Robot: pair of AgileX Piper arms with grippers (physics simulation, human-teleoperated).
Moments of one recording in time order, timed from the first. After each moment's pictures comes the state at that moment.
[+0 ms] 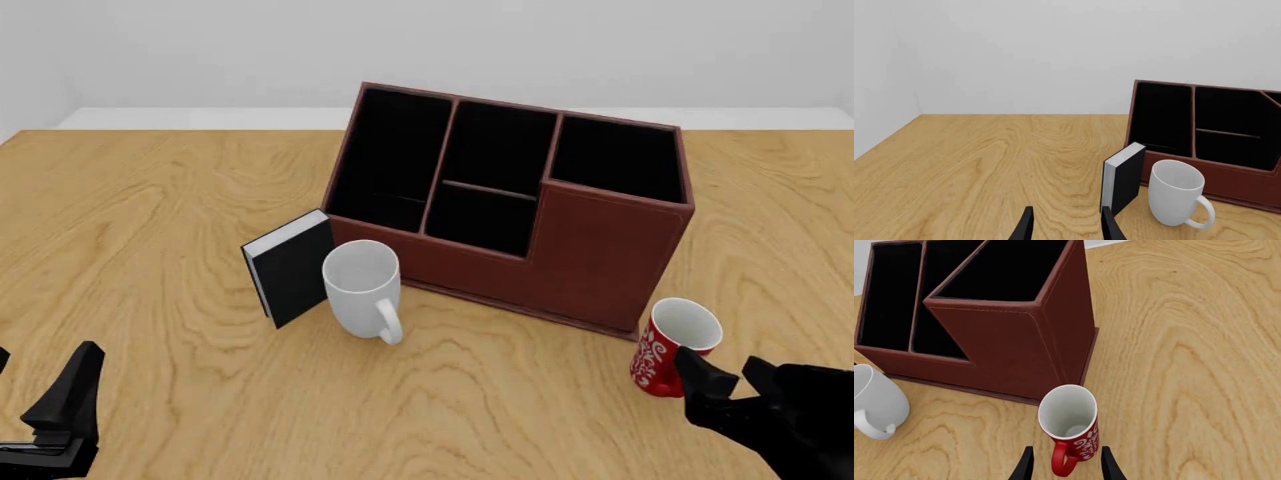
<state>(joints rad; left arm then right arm) 0.00 0.00 0.00 0.00 0.00 0.04 0.73 -0.01 -0.29 0.20</state>
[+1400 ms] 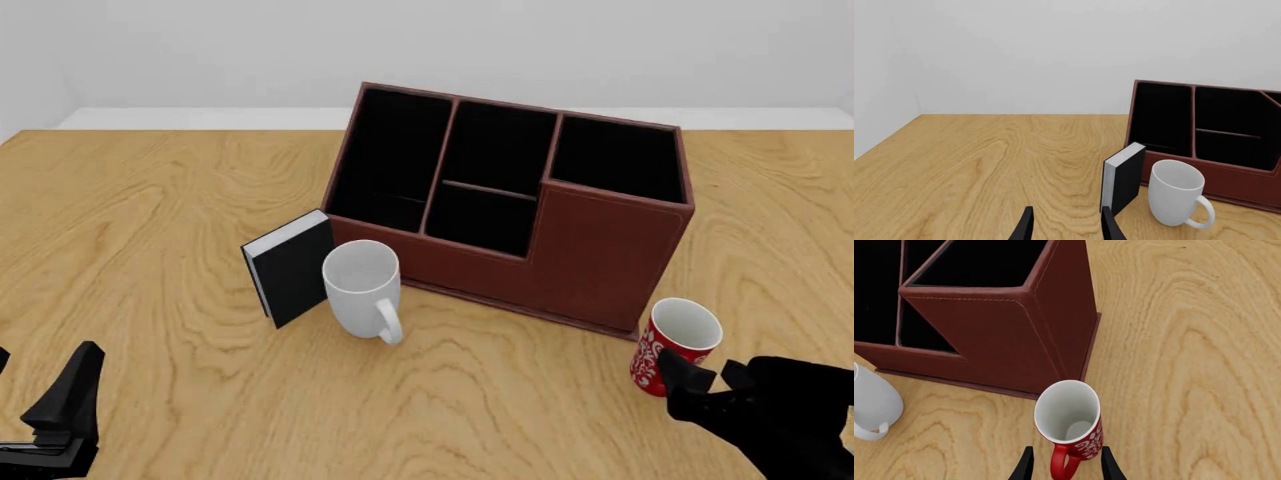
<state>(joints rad) 0.00 0.00 0.00 0.00 0.00 0.06 0.98 0.00 -0.47 0.24</state>
